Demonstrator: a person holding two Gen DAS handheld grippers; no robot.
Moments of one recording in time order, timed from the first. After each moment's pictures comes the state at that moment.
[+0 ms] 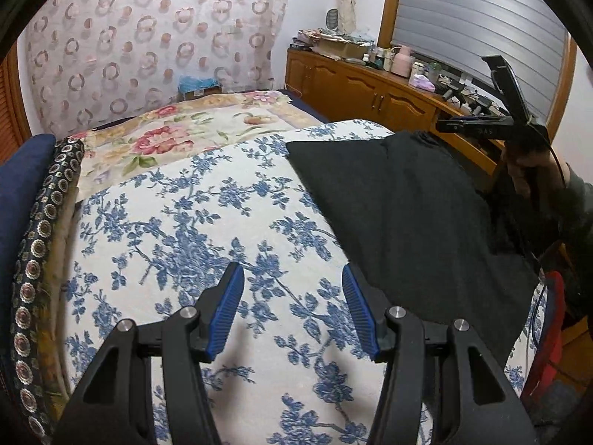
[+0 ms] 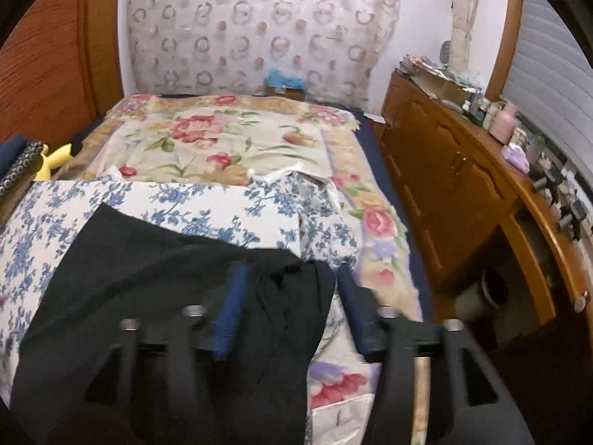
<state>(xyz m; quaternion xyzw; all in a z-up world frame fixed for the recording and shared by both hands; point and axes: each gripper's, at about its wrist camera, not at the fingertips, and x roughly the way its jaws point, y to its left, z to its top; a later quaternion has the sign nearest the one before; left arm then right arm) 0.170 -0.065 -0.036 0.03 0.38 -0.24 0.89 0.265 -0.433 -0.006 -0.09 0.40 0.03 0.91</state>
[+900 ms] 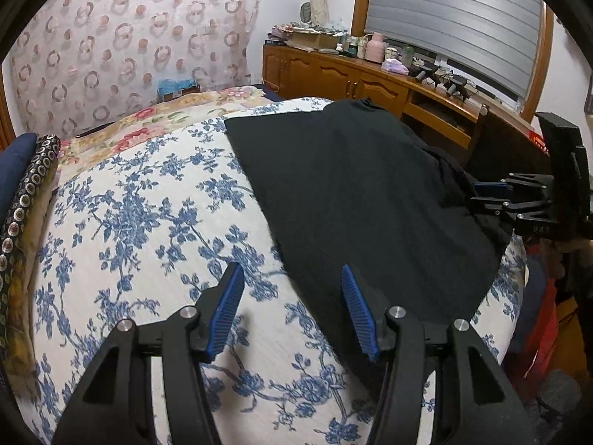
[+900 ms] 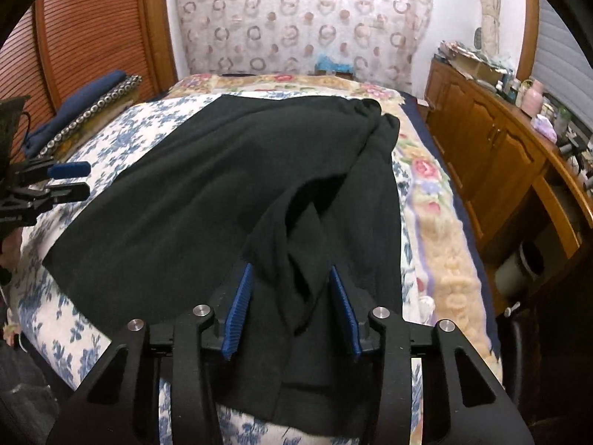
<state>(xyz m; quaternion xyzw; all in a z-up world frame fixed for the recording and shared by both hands) 0.103 -0.114 -0.049 0.06 0.38 -0.27 0.88 0.077 -0.416 -0.050 -0.06 0.41 0.12 0.90</state>
